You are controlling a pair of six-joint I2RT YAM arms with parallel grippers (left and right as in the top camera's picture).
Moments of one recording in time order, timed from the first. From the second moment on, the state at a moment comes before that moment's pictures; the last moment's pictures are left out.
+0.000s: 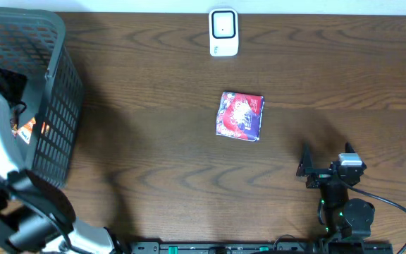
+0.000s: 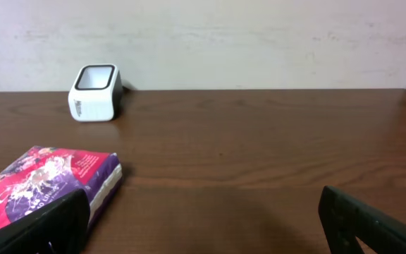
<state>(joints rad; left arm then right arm) 0.54 1.77 1.59 -0.93 -0.19 -0.80 -0.01 0.02 0.01 -0.07 -0.03 0.03</state>
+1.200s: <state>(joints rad) 0.49 2.06 1.53 -0.98 -0.30 -0.83 -0.01 0.02 0.01 -0.07 -0.03 0.03</state>
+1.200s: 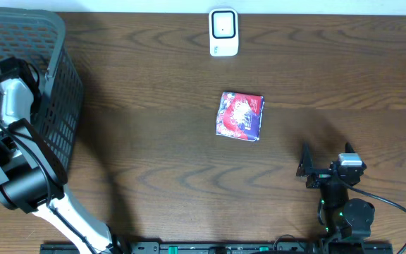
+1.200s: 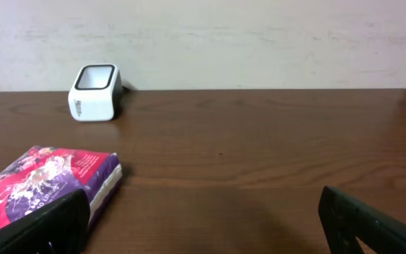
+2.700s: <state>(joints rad) 0.50 2.04 1.53 -1.04 -0.30 -0.94 -0.01 0.02 0.01 -0.07 -0.03 0.03</state>
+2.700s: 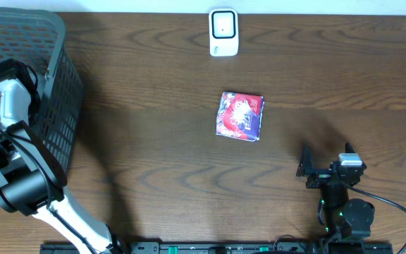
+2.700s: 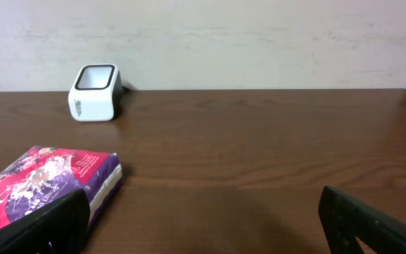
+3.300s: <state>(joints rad) 0.51 2.00 1.56 -0.97 -0.13 -0.72 -0.01 0.02 0.01 -0.07 -0.03 0.03</state>
